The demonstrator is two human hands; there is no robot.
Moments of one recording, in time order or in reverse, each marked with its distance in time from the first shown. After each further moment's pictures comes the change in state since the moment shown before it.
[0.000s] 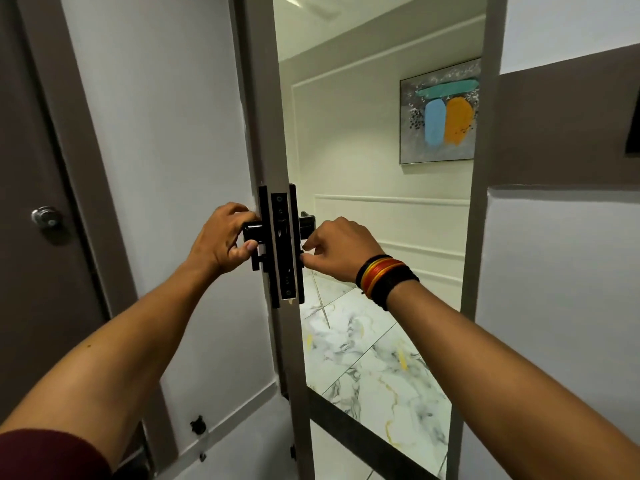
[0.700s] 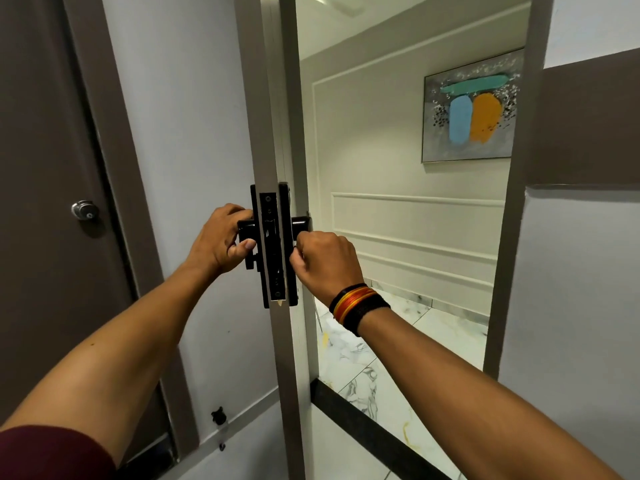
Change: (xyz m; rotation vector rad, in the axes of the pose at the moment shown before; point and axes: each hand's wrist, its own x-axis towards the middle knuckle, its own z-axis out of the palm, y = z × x) left_hand -0.031 -0.037 -0.029 -0.086 0.032 -0.072; right_hand -0.001 -0.072 0.051 0.075 0.324 -0.033
